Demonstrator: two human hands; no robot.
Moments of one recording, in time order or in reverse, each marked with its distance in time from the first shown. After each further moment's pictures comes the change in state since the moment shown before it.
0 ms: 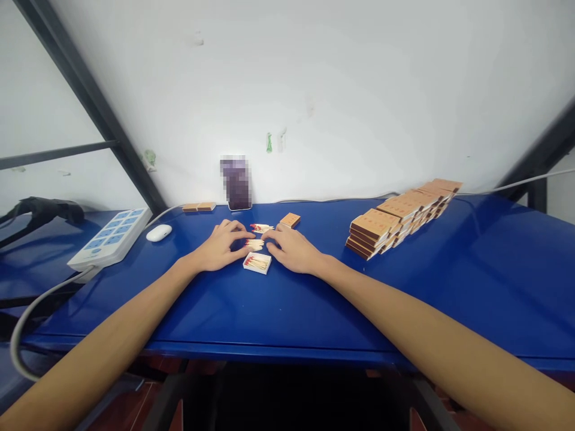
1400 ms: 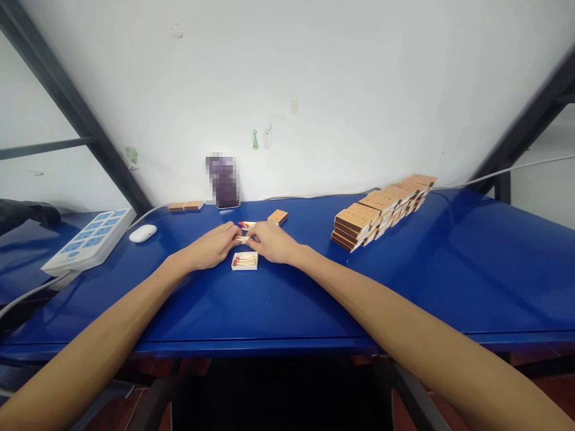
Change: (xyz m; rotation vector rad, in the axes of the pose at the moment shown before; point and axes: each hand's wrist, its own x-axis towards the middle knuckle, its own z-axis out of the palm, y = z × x) left_hand 0.012 0.006 0.006 0.057 -0.083 0.077; right_hand 0.021 -0.006 0.001 -0.005 -0.025 -0.083
